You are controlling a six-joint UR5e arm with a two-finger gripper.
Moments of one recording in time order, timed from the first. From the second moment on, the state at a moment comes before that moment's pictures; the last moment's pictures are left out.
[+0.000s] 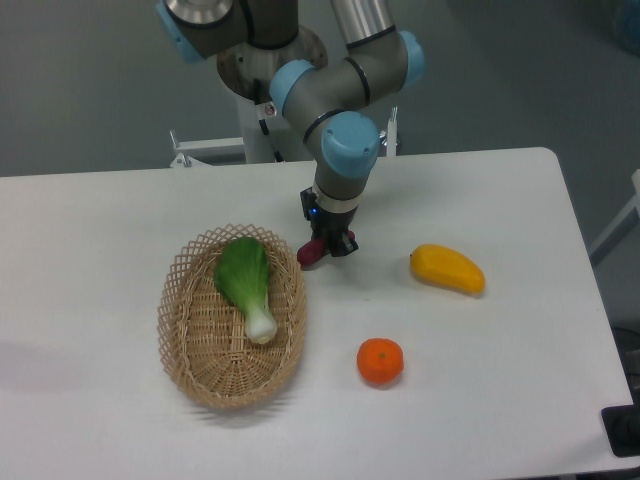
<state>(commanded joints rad) 2.54 -1.78 -2.10 -0.87 1.49 1.55</state>
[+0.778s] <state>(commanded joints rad) 2.67 -1.86 -1.72 -1.07 1.48 1.55</state>
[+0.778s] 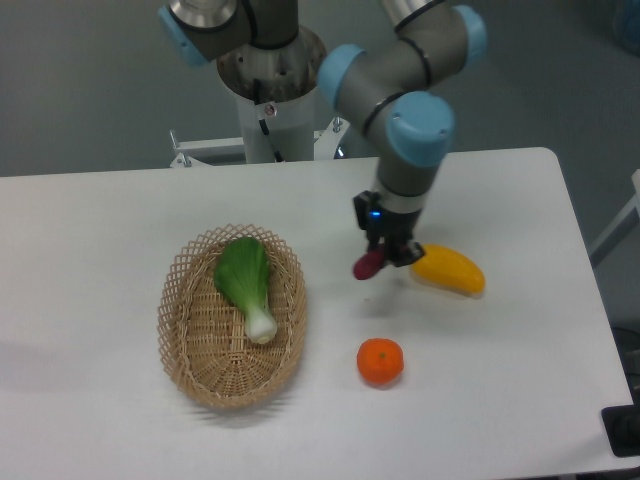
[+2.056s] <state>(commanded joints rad) 2.71 -2.03 -1.48 -1.08 1.55 1.55</state>
